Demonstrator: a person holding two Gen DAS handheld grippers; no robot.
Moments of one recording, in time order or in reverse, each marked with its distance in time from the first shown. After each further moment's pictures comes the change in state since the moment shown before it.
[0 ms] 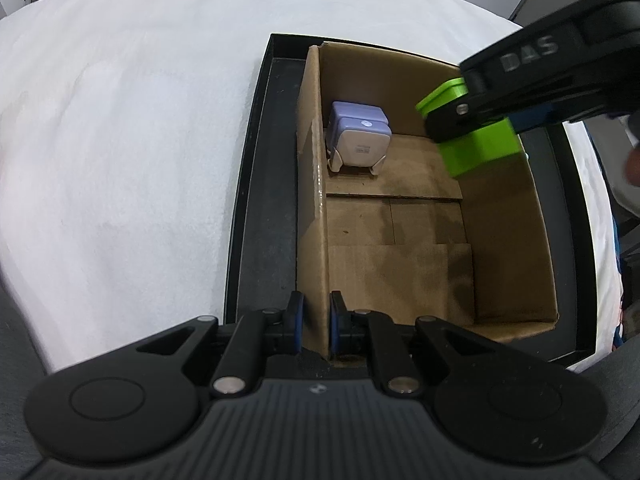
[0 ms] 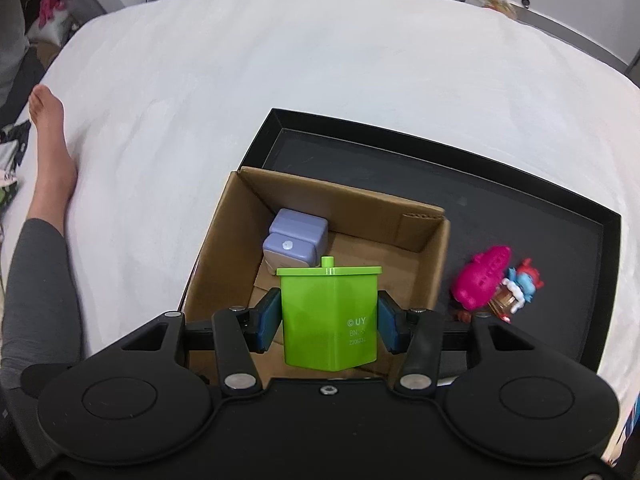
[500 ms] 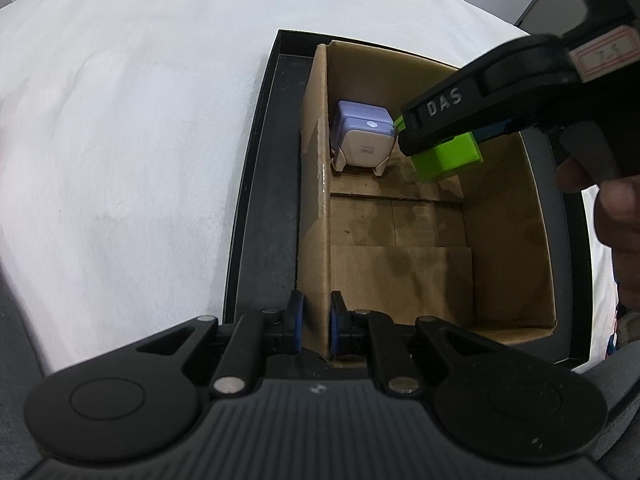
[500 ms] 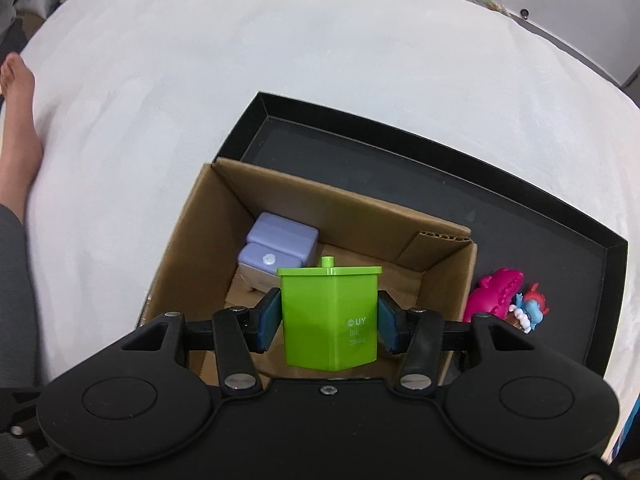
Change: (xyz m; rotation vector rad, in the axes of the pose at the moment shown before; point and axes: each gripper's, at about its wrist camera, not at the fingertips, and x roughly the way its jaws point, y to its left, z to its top) left arm 0.001 0.005 0.002 -0.028 0.009 -0.008; right arm 0.039 0.014 0.006 -0.065 0.014 -0.106
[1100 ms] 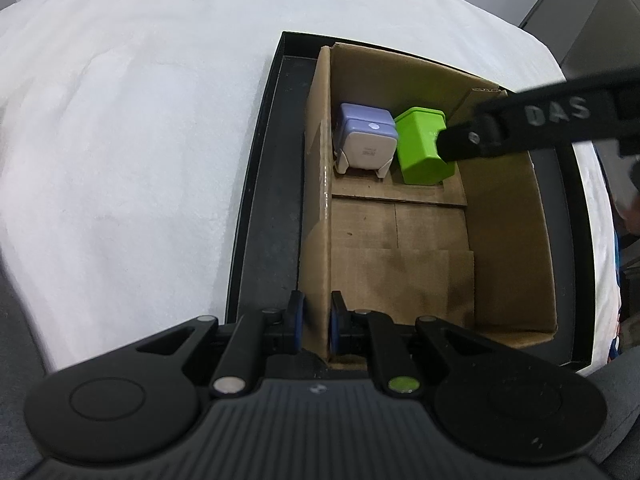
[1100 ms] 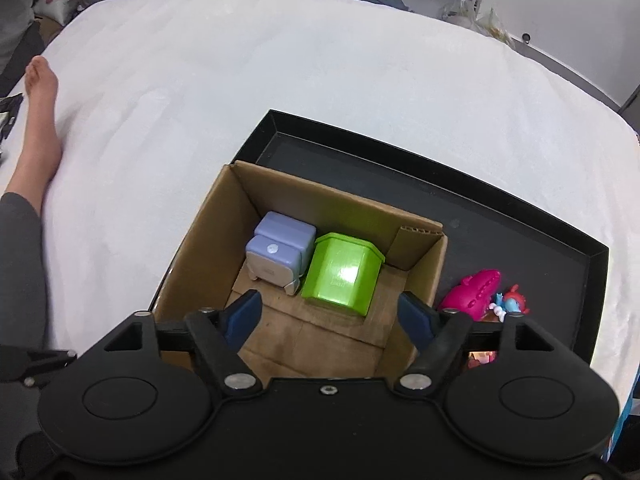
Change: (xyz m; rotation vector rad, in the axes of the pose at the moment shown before) left arm 0.000 0.000 0.003 -0.008 -0.004 0.014; right arm -0.037 -0.008 -0.019 -0.021 -0.074 0.027
